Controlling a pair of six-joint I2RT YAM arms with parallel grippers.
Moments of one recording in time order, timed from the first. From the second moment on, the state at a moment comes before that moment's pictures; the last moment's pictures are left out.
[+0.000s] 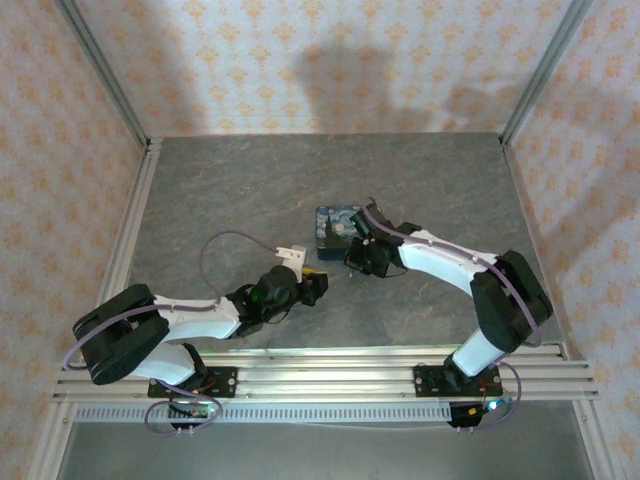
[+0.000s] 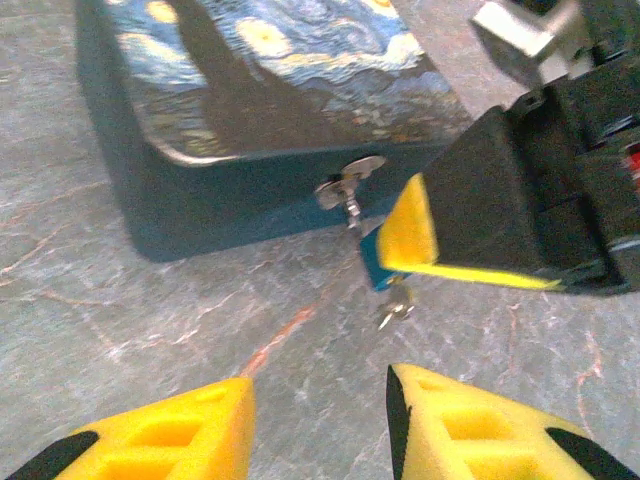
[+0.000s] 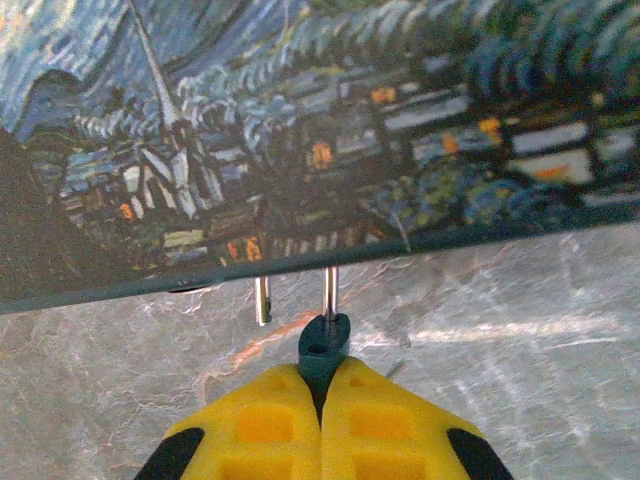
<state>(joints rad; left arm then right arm) -0.88 1.38 0.41 0.48 -0.18 -0.63 0.63 1.58 0.99 -0.55 -0.13 0.94</state>
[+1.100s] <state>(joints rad) -0.80 1.41 0.40 0.43 -0.16 -0.65 0.53 1.49 0.91 -0.48 -0.14 1.06</state>
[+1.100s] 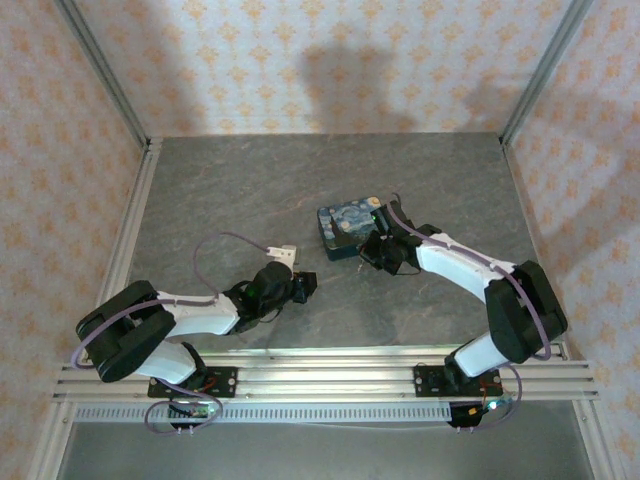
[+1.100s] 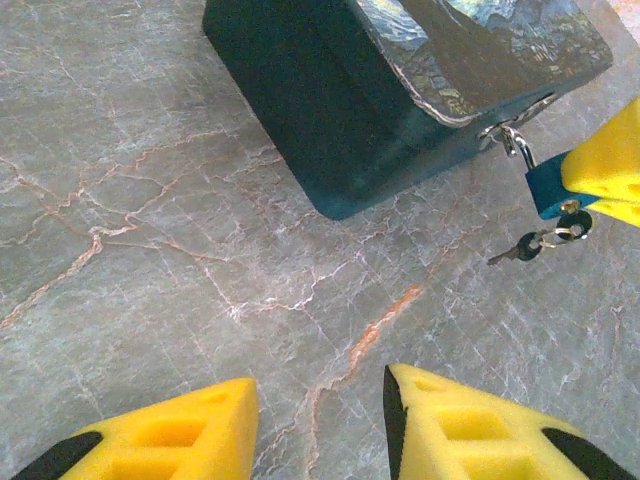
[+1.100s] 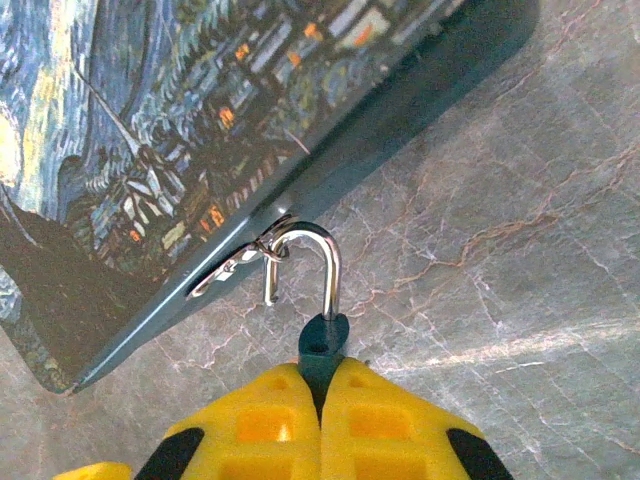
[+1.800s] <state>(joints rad) -0.80 1.37 0.40 0.37 -0.15 -0.65 0.55 1.43 0.68 -0.13 -0.11 1.30</state>
